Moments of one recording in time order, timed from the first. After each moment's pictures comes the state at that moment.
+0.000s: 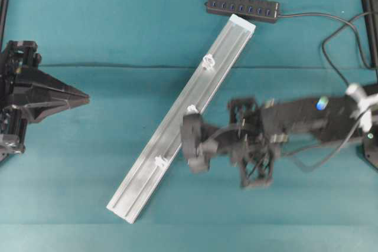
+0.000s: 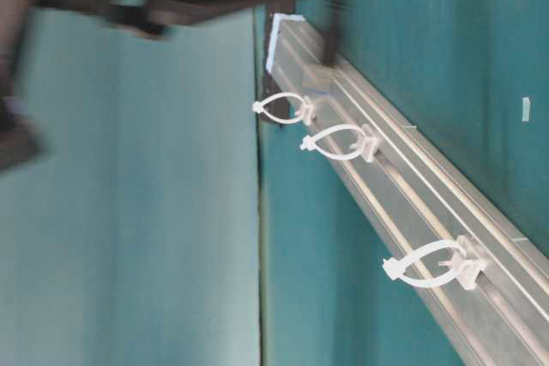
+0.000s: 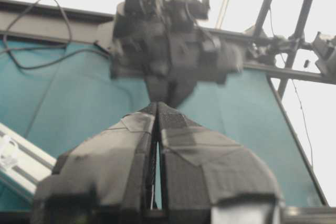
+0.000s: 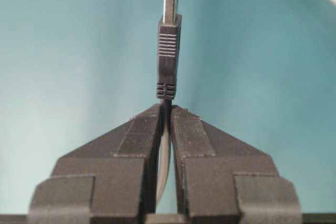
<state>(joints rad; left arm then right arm) -0.02 -0.85 1.05 0.02 -0.25 -0.16 0.08 0.03 0.34 0.01 1.05 -0.07</state>
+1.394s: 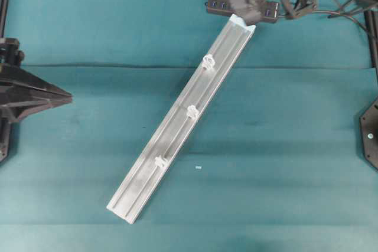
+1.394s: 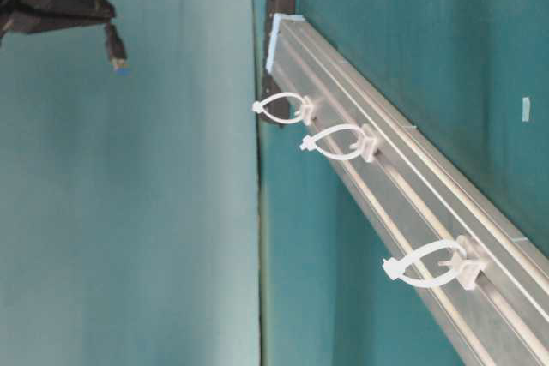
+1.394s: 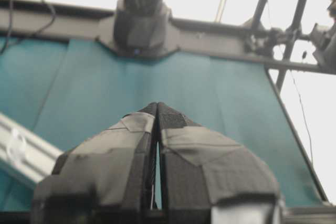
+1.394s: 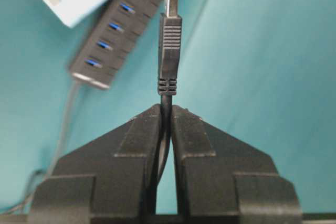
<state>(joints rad) -0.03 -0.98 1.04 0.02 -0.12 -0.13 -0.53 -0.11 0.31 -0.35 0.92 -0.90</state>
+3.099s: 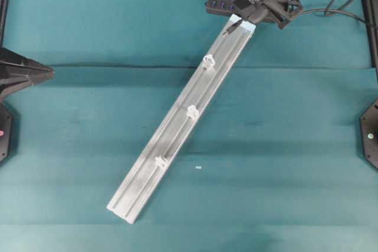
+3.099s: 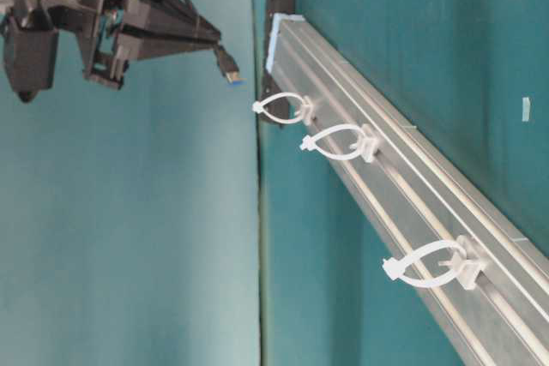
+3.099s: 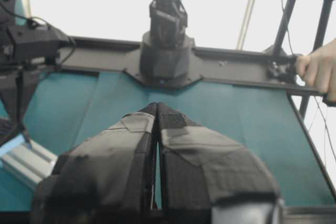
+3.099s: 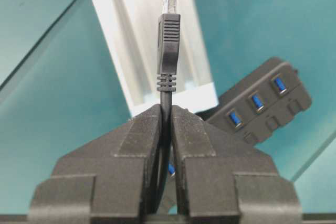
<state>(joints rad) 0.03 -1.02 0.94 0.02 0.00 -0.08 -0.70 0.16 0.25 0.27 0.95 -1.58</state>
